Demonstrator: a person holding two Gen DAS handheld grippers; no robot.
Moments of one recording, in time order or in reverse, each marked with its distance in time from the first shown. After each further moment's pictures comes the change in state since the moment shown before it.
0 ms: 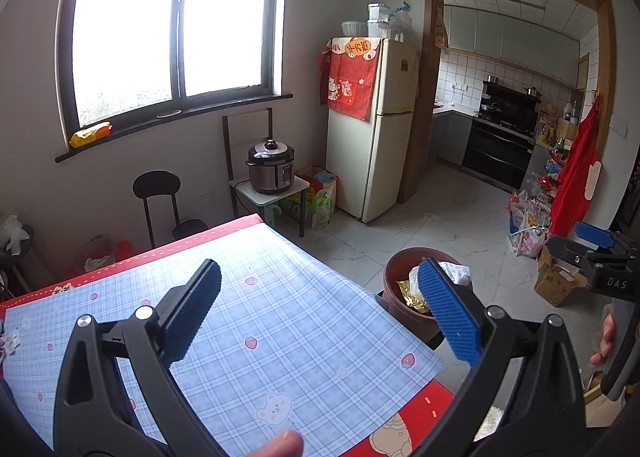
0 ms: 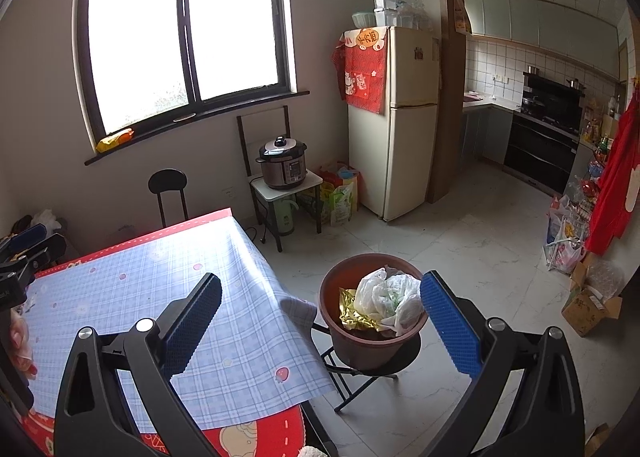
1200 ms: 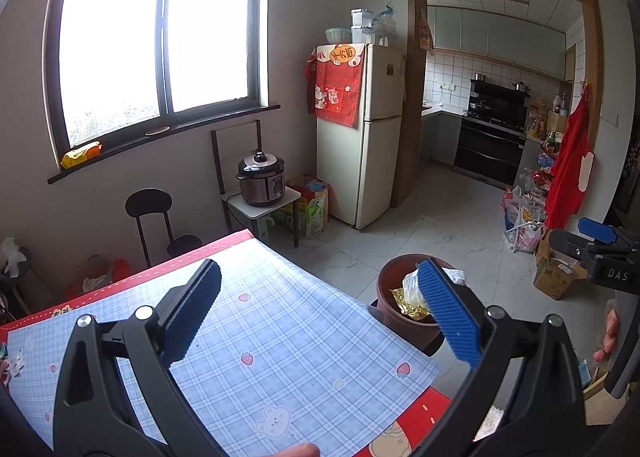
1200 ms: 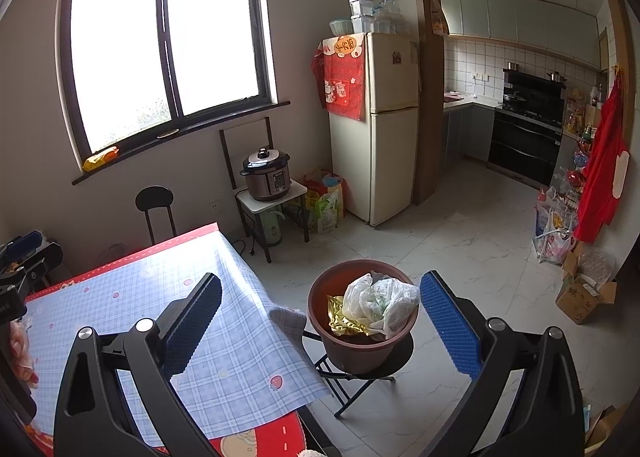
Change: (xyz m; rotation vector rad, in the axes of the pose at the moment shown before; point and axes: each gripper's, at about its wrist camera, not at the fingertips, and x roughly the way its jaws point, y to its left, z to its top) left arm 0.004 -0.014 0.015 0.052 -0.024 -0.022; right arm -0.007 -0.009 0.004 0.046 -0.029 -0.049
